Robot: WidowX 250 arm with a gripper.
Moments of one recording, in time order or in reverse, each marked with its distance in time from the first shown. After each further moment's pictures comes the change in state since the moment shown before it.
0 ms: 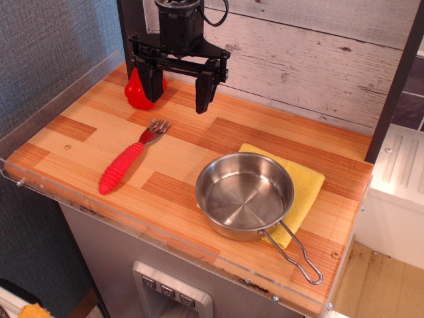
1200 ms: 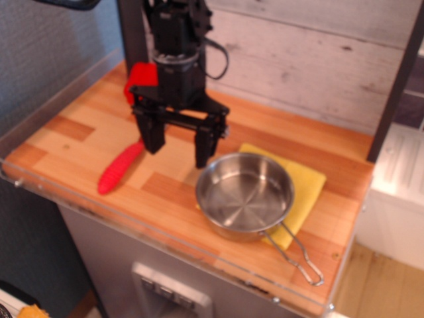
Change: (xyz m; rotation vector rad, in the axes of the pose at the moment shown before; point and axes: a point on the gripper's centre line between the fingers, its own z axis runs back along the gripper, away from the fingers) arm -0.051 -0.022 -0.030 -0.062 0.064 -0.137
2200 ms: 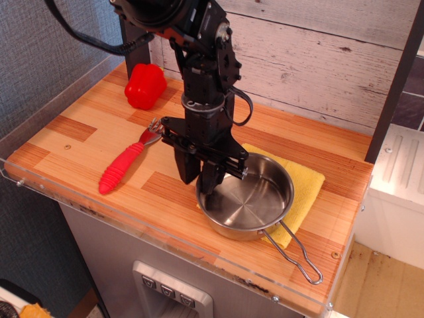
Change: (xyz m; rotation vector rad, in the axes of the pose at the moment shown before) arm 0.008 -0.020 -0.036 0.036 -0.057 -0.151
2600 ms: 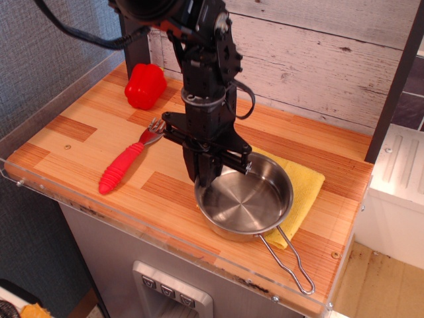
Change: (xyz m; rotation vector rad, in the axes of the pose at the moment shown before) arm -0.001 -0.005 0.014 -0.026 -0.029 -0.006
